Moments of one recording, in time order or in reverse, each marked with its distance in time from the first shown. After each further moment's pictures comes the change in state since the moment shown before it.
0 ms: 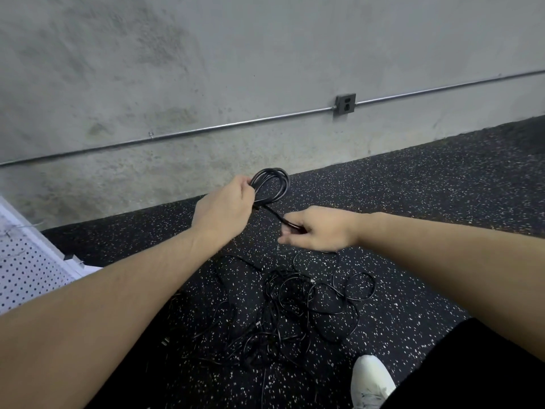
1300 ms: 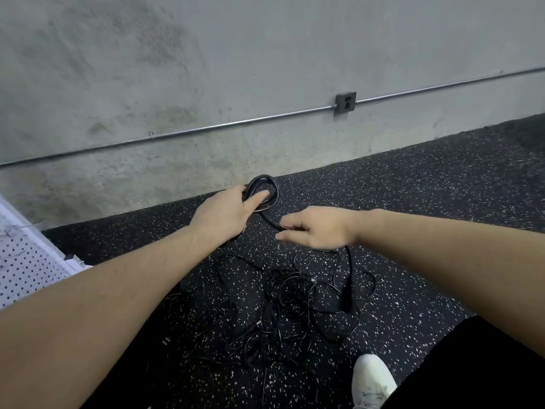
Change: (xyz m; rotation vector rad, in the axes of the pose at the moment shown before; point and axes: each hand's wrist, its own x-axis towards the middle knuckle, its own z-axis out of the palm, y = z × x) left_hand 0.009 -0.008 0.004 0.005 -0.145 -0.048; right_hand 0.003 -0.003 0.000 -0.114 -0.039 0.007
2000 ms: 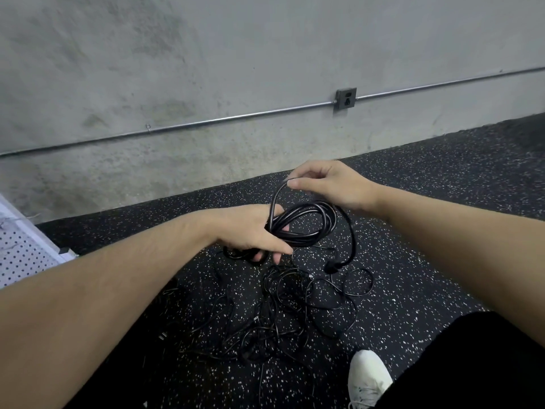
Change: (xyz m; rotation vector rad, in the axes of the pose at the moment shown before) left_hand -0.017 0.028 -0.011 -0.279 -0.756 0.281; right_hand -0.001 0.023 -0.026 0.820 0.459 0.106
